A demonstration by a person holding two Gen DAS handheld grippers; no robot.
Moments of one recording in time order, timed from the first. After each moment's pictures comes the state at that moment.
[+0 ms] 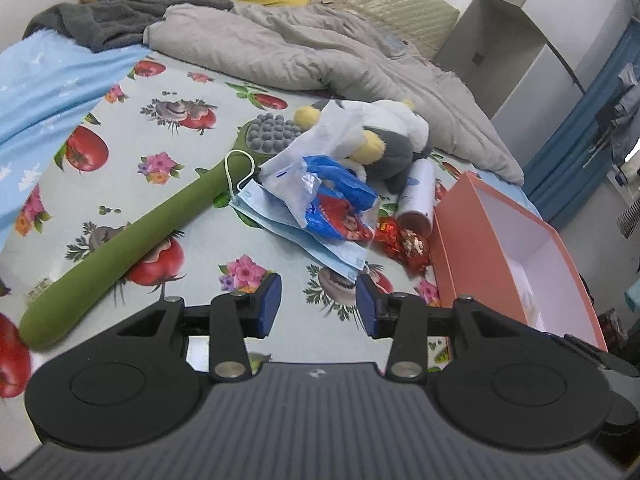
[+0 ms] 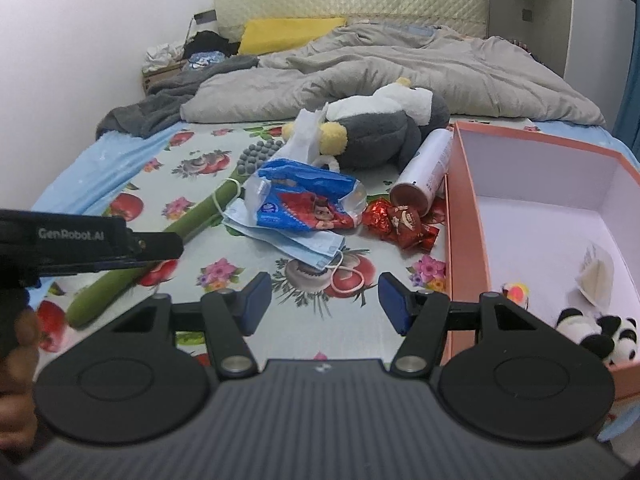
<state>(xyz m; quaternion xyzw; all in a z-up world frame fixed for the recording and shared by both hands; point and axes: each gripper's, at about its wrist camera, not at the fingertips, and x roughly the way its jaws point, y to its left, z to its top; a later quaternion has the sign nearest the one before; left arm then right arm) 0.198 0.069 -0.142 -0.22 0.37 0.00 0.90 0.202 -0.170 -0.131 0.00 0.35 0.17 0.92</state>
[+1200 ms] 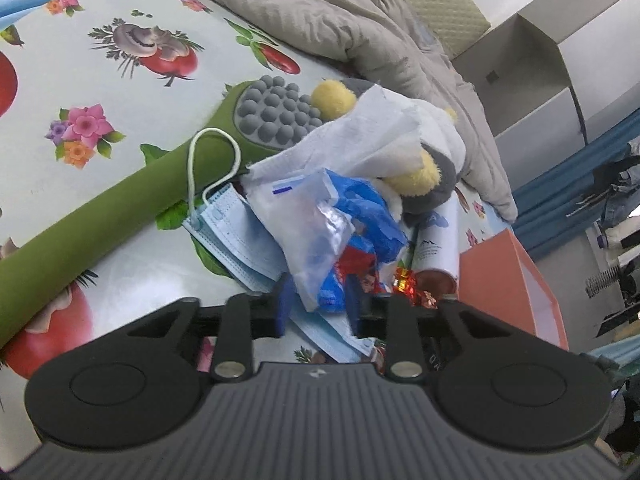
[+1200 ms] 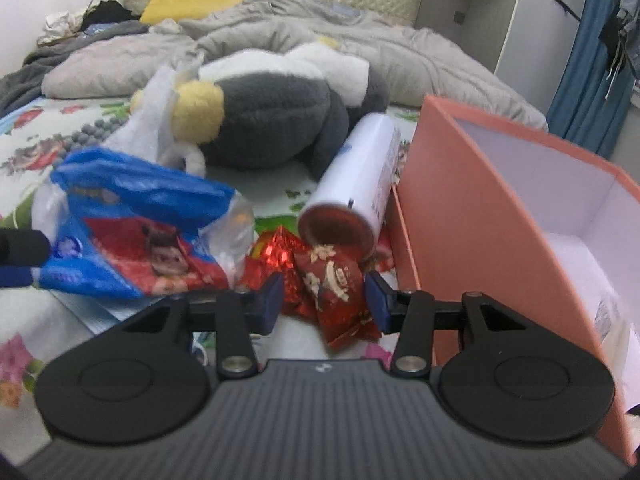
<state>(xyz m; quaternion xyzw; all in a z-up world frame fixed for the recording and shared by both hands) 0.340 0.109 -0.230 -0.34 0.39 -0.03 0.85 0.352 -0.139 -0.231 -0.07 0.35 0.01 0.94</state>
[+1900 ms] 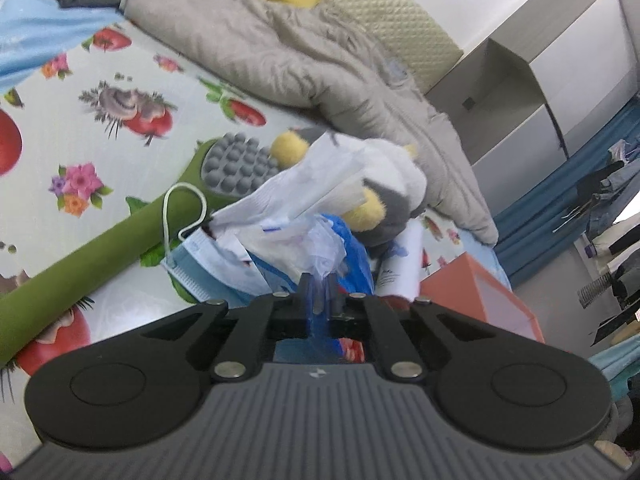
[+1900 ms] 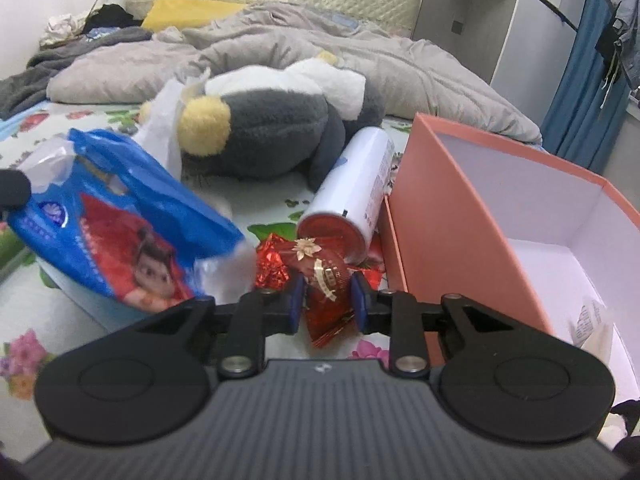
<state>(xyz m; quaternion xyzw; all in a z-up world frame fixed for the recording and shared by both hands) 0.313 0.094 -0.179 -0.32 0.33 -0.04 0.89 0.335 -0.138 -0.212 -0.08 0.33 0.01 0.94</state>
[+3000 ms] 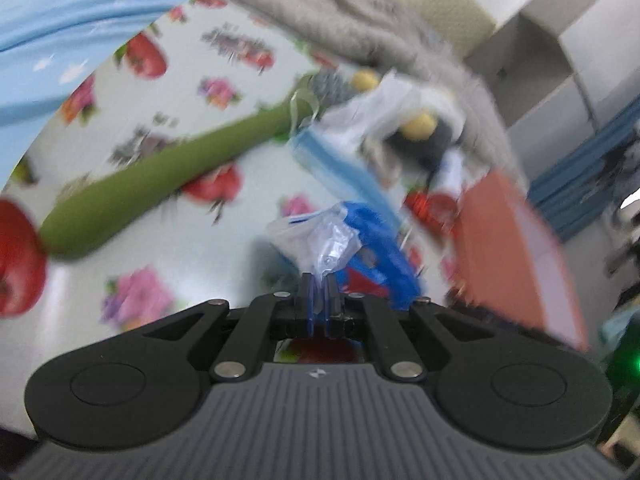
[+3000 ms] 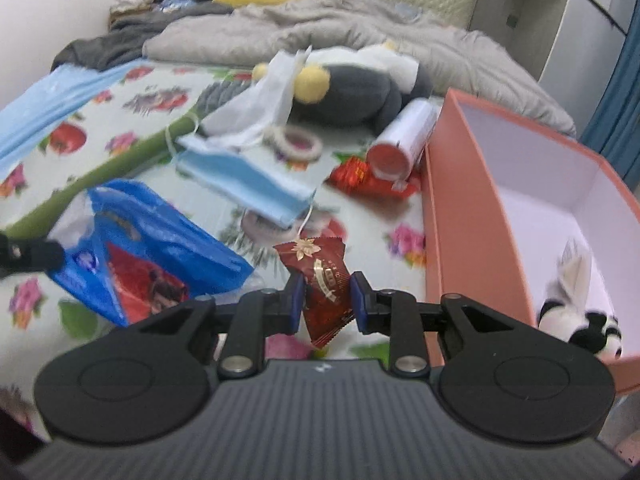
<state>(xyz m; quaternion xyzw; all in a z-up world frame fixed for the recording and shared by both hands) 0.149 0.119 -0.198 -0.29 0.41 0.01 0.86 0.204 -0.134 -0.179 -0.10 0.38 0.11 0.91</state>
